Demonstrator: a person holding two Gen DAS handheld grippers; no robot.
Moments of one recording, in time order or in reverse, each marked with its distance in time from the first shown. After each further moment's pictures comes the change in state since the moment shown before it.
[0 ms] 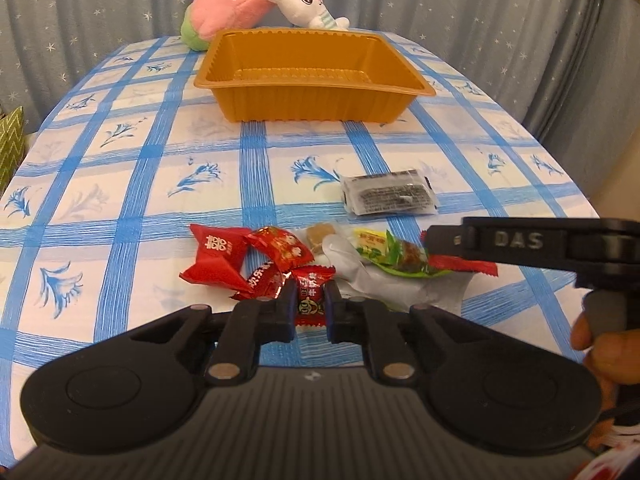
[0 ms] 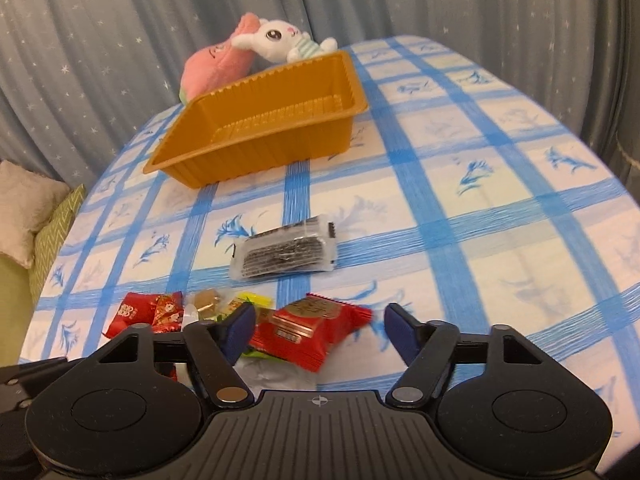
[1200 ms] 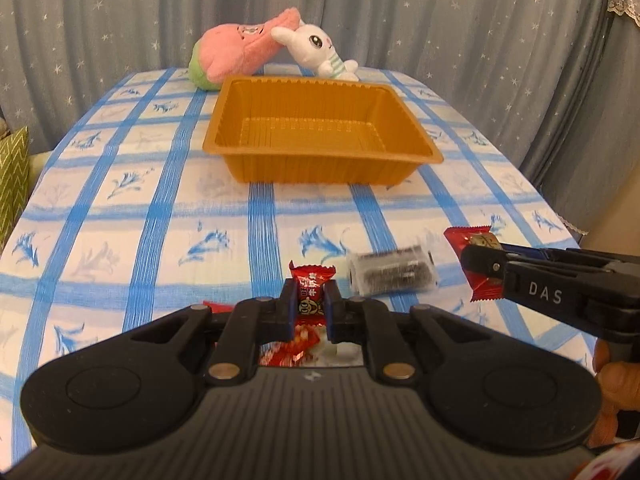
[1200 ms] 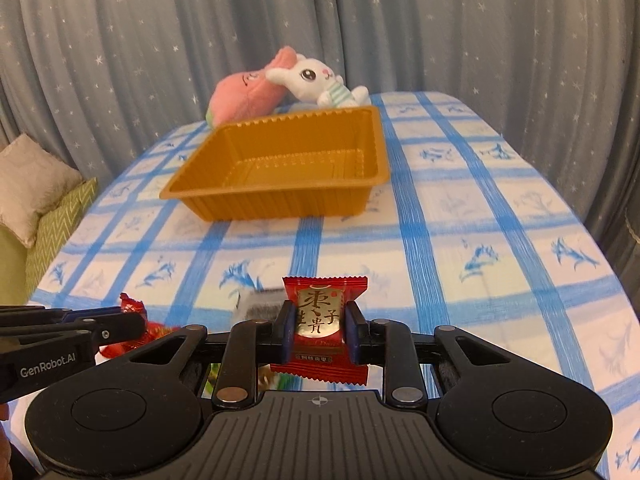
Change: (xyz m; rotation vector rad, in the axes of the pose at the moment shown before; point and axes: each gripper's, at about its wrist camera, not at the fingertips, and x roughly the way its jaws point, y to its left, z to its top) left arm -0.010 0.005 0.051 -0.024 -0.079 0.002; right arm -0.020 0.009 0.031 -0.192 -0.132 0.009
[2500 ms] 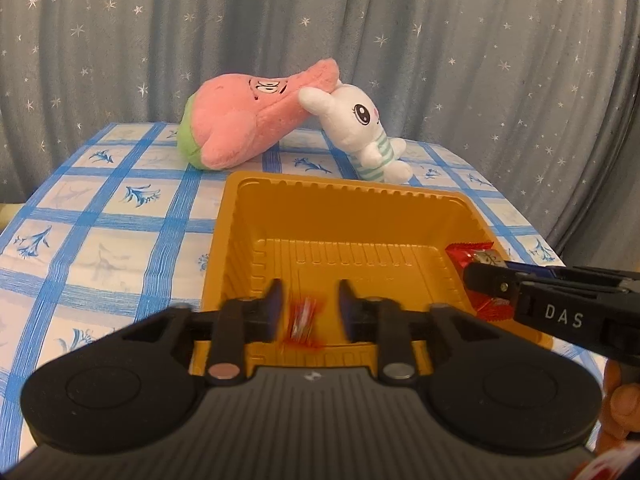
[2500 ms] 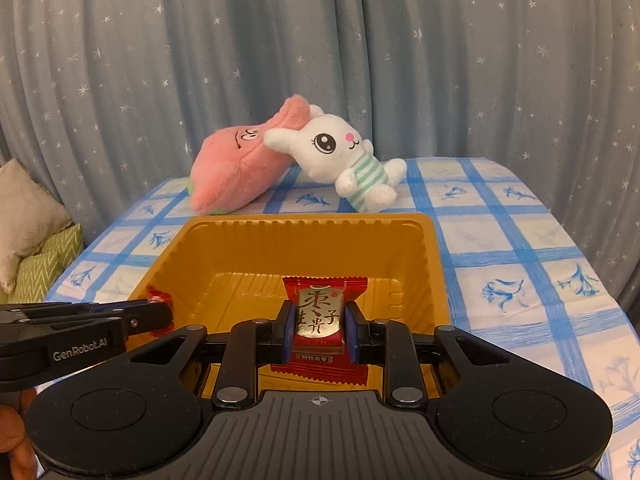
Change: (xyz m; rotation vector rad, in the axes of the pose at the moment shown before) left arm 0.143 0.062 0.128 -0.061 -0.136 -0.021; right arm 0.150 -0.005 0.132 -0.064 -0.089 0.039
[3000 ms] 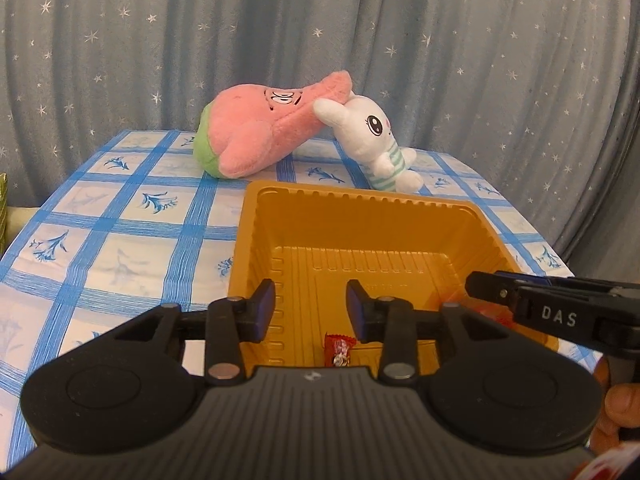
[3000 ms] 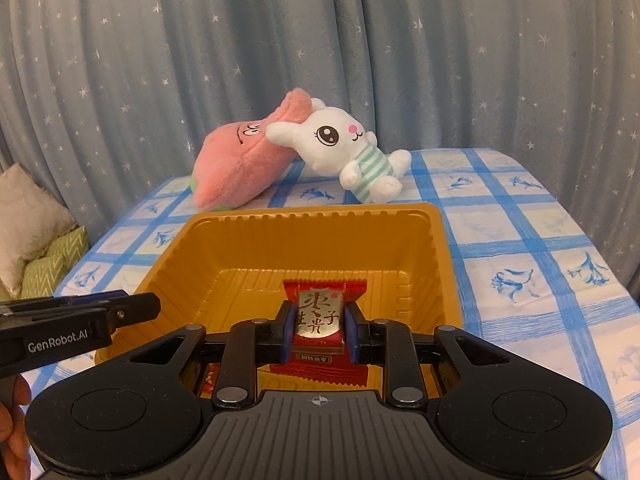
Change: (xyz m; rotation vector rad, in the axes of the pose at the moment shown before) left arm -0.010 0.008 0.002 0.003 -0.026 0.022; right arm 0.007 -0.005 -0.003 0.039 -0.001 0.028
